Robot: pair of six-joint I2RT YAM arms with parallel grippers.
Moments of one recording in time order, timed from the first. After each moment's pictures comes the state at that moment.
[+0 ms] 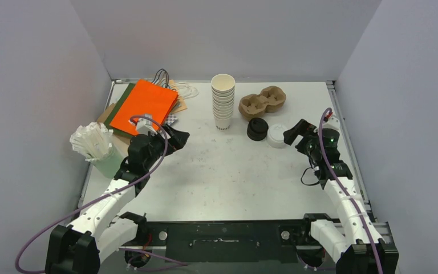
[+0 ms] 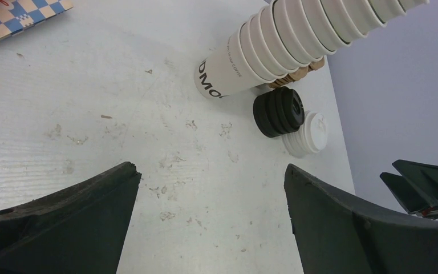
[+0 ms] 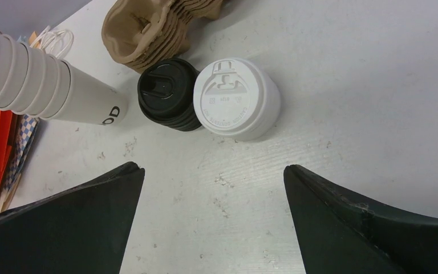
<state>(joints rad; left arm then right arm) -0.32 0.96 0.50 0.20 0.07 -0.78 0.02 0.89 0.63 -0.20 -0.08 0.51</state>
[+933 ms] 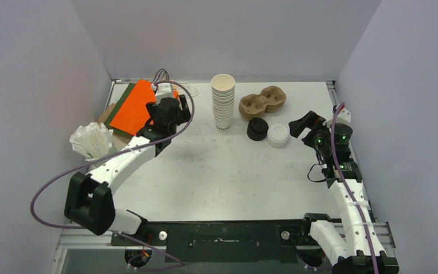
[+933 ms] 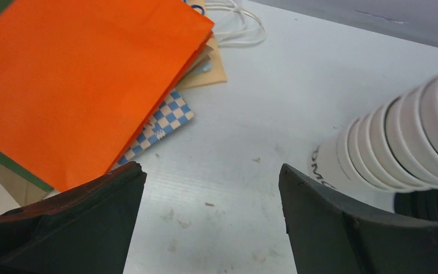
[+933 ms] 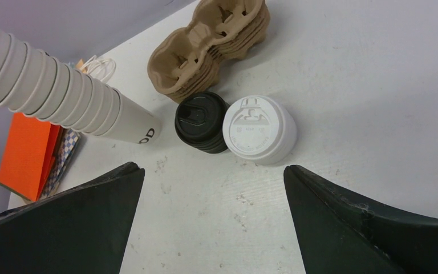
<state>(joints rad) -0.46 1.35 1.00 -0.09 -0.48 -0.47 -0.04 0.85 0.74 -0.26 -0.16 0.51</state>
